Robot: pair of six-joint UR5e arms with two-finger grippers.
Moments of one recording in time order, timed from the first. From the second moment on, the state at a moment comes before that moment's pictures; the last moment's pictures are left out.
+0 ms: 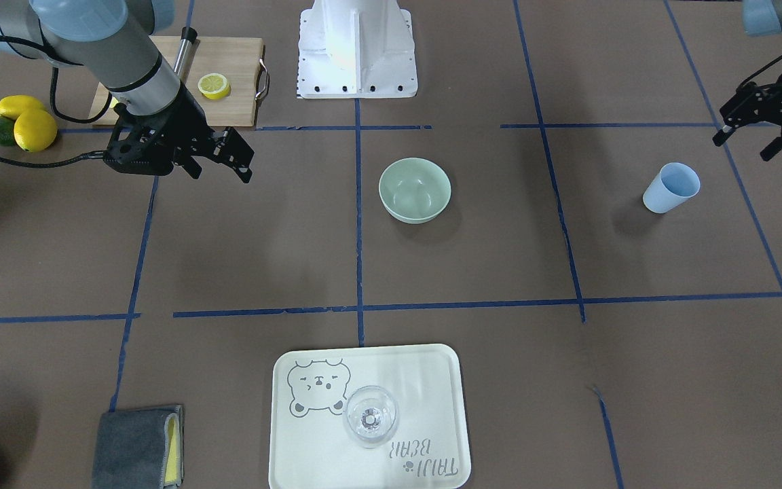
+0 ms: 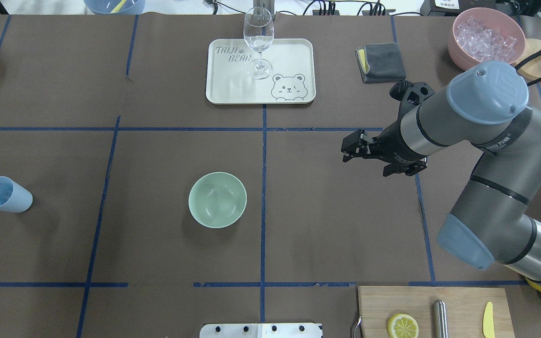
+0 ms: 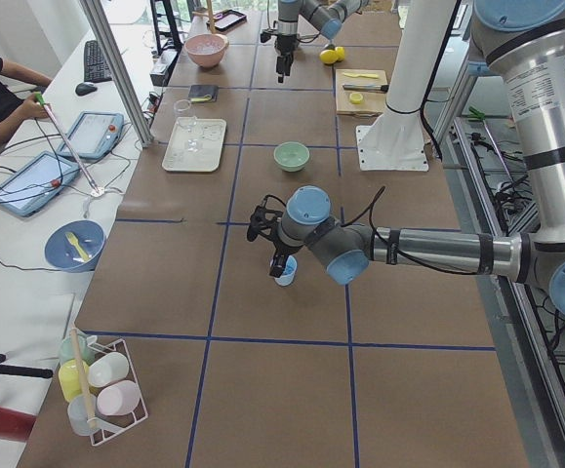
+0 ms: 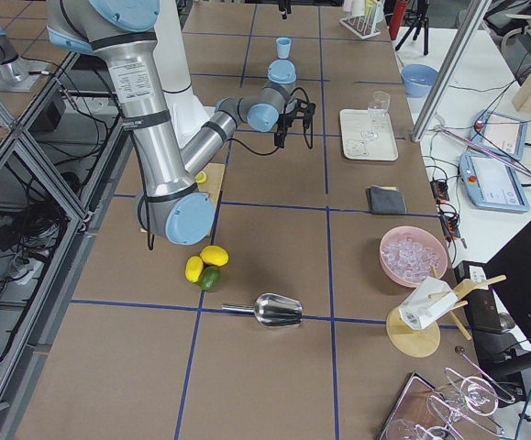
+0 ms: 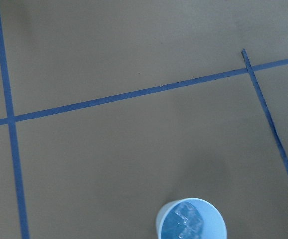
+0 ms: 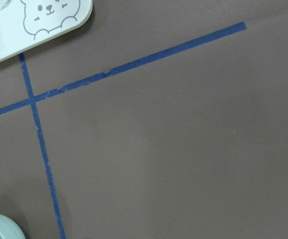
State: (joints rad) left arm -1.13 -1.22 -1.89 -2.46 -2.27 -0.73; right arm 0.70 -1.25 1.99 -1.40 2.07 1.42
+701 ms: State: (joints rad) left arm -0.63 -1.03 -1.90 -2.79 -1.62 -1.32; right arm 0.70 -1.25 1.99 -1.39 2.06 1.42
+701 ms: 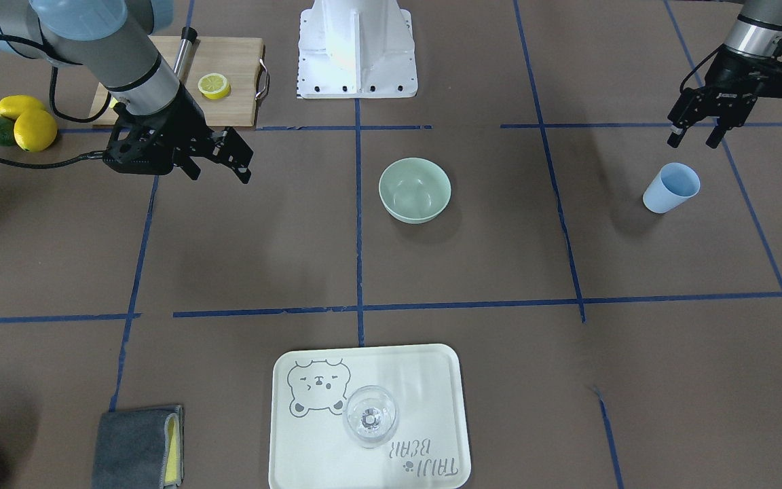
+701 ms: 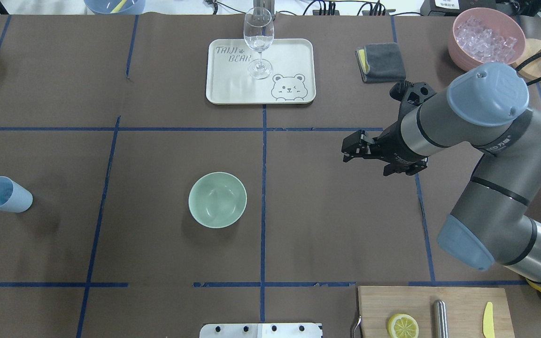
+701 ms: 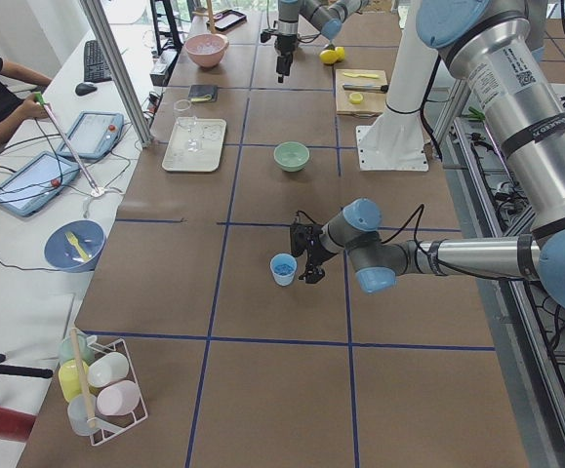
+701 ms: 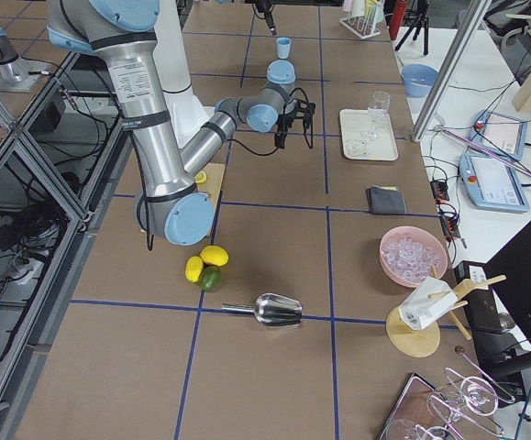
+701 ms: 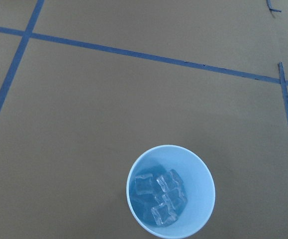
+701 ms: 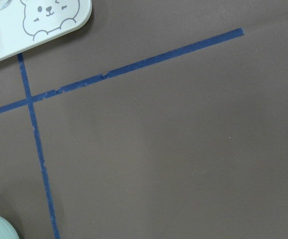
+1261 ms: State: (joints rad) left arm -0.34 -1.01 -1.89 -2.76 -1.19 -1.39; right arm 0.70 -1.25 1.99 -1.39 2.06 1.42
